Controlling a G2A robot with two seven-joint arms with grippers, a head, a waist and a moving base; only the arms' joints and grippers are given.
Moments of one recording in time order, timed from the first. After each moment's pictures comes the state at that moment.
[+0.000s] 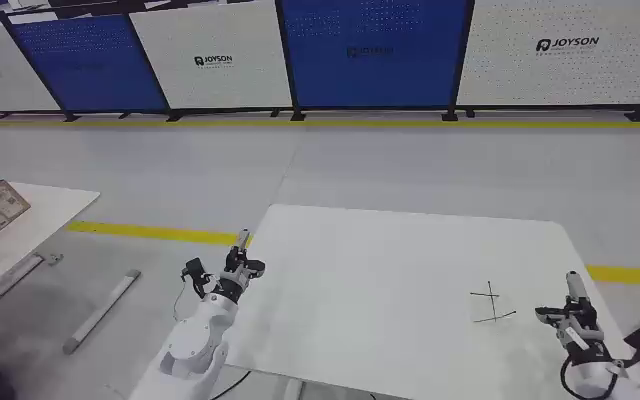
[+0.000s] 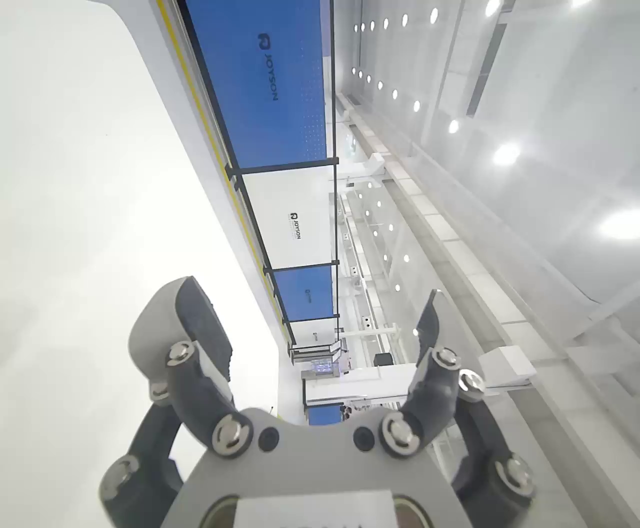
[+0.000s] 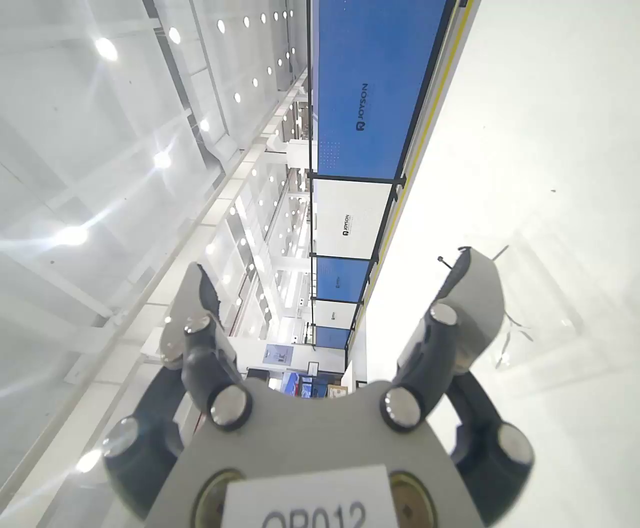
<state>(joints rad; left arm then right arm) 1.73 -1.15 -1.60 -1.80 -0.42 0.00 0.00 -1.72 -1.15 1.63 -1.80 0.34 0.02 0.08</state>
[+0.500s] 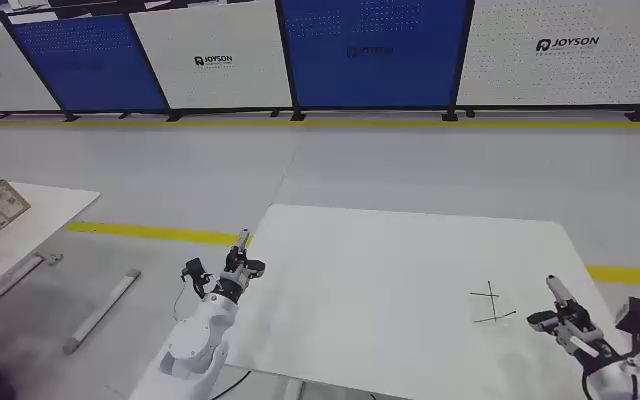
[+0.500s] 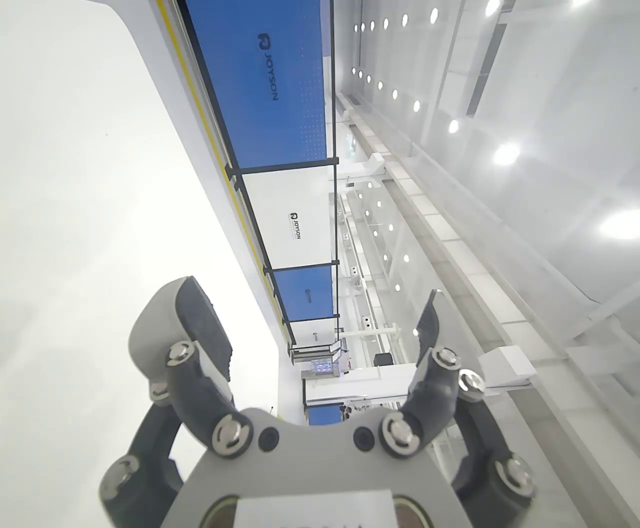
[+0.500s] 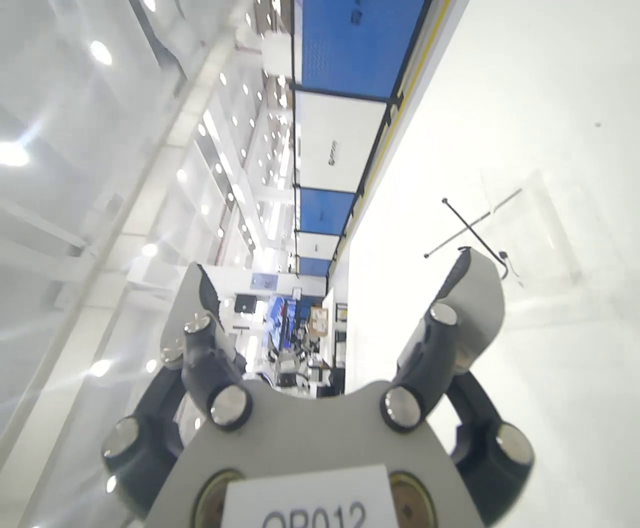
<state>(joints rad) 1.73 -1.15 -1.60 -1.80 -0.42 0.00 0.00 -1.68 -1.11 1.74 -1.76 0.29 0.10 0.60</state>
